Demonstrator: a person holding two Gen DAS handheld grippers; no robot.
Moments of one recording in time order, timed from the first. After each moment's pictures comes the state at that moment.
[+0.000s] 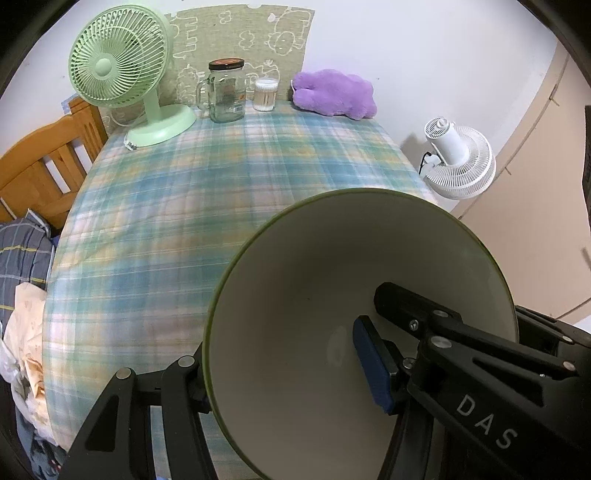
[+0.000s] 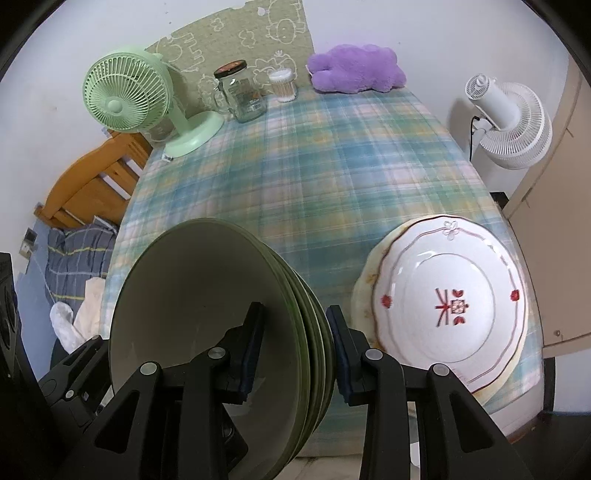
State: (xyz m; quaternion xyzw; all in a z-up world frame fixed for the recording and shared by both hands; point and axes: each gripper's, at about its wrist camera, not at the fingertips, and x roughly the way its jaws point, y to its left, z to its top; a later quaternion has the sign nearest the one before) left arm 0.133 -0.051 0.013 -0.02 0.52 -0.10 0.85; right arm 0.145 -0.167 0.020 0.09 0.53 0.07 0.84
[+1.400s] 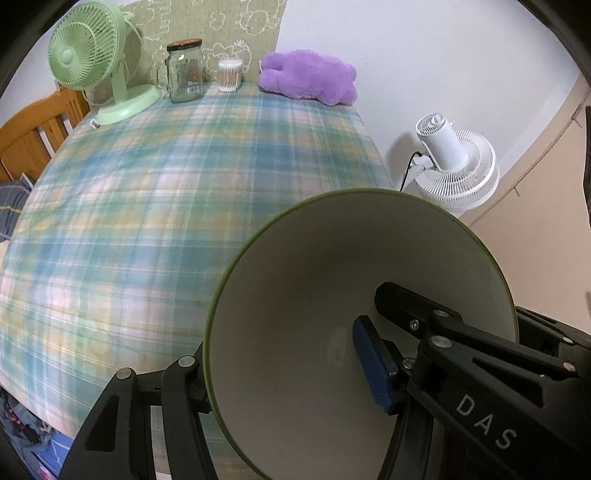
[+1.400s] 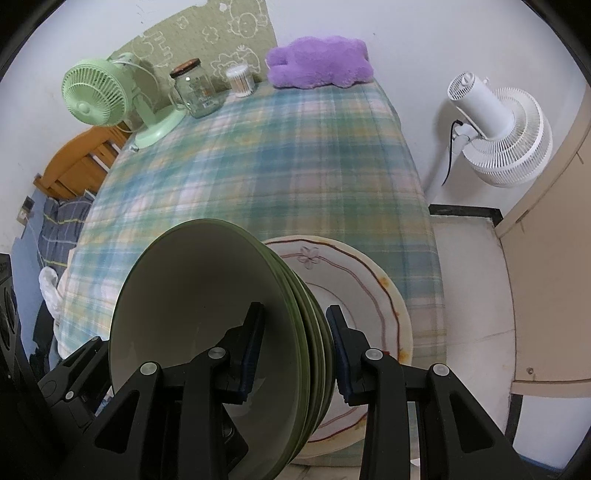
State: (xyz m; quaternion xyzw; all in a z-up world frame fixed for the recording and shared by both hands) left arm 0.151 -0.194 -0.012 -0.08 0.54 -0.06 0.83; right arm 0.180 -0.316 0.004 0.03 0.56 0.10 0.82
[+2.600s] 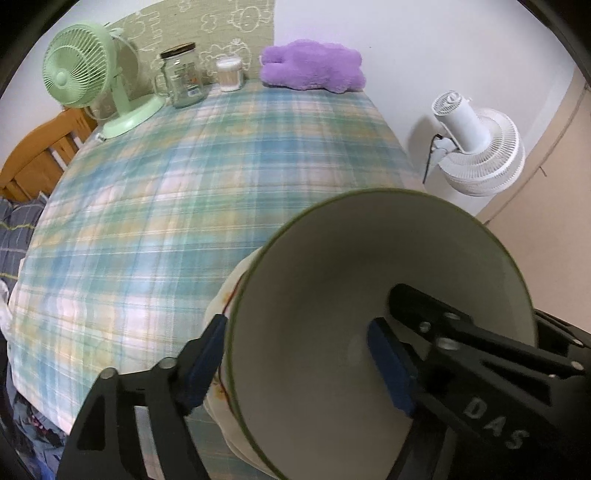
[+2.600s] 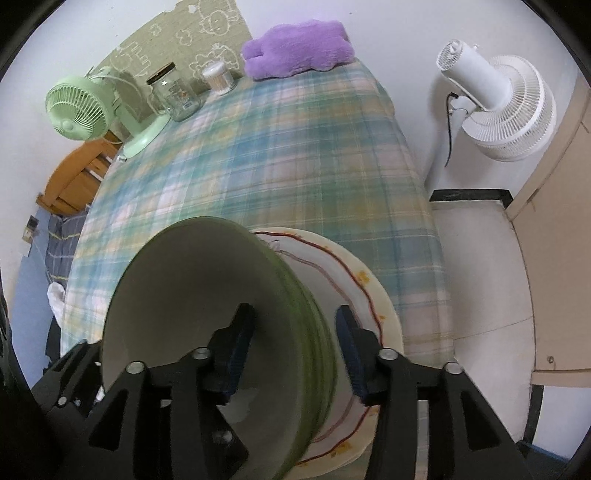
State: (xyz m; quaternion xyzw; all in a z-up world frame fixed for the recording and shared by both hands) left arm 0.161 -0.218 -0.032 -0.01 0.55 -0.01 0.84; right arm 0.191 -0.350 -0.032 0.08 0.56 0.11 0.82
